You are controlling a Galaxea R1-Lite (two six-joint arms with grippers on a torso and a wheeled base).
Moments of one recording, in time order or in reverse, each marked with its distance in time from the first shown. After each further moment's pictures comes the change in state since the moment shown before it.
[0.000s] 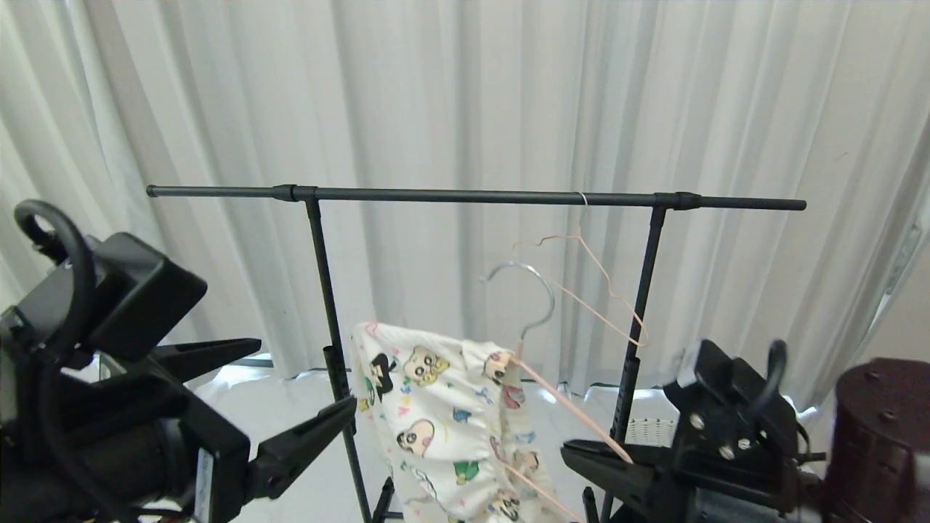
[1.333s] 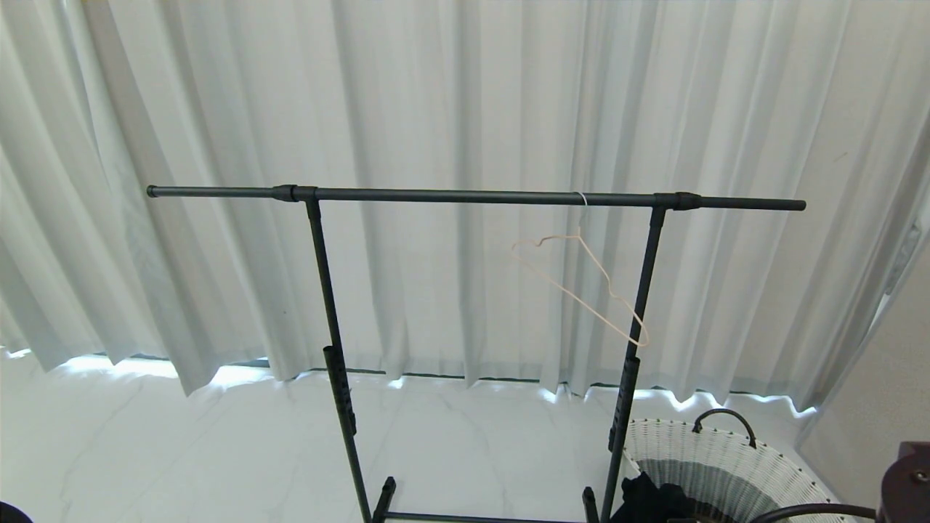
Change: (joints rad) left arm -0.084 -0.068 0.383 -0.130 -0.549 0.397; right arm 0.168 -0.018 0.054 -0.004 0.246 -0.326
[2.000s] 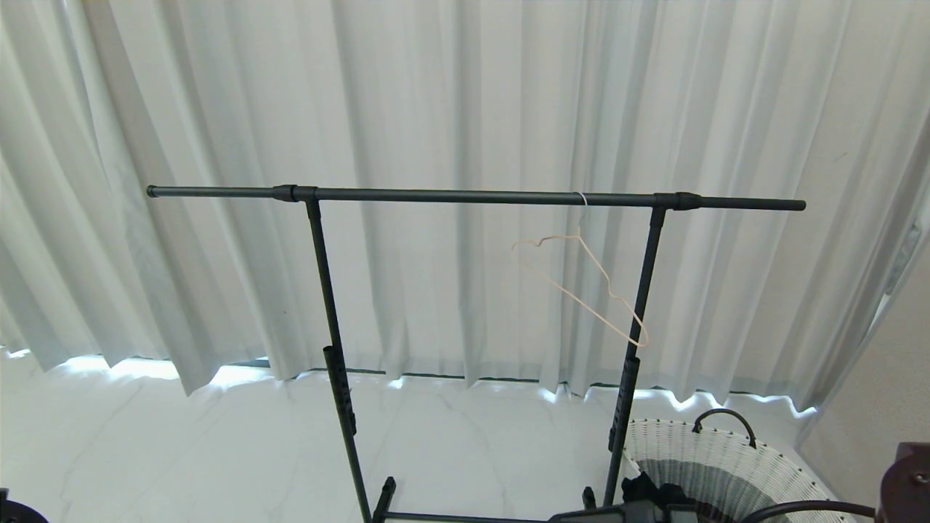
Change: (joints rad) left arm 0.017 0.005 0.015 0.000 0.009 -0.008; right arm 0.008 0.007 -0.008 -0.003 -0.107 0.001
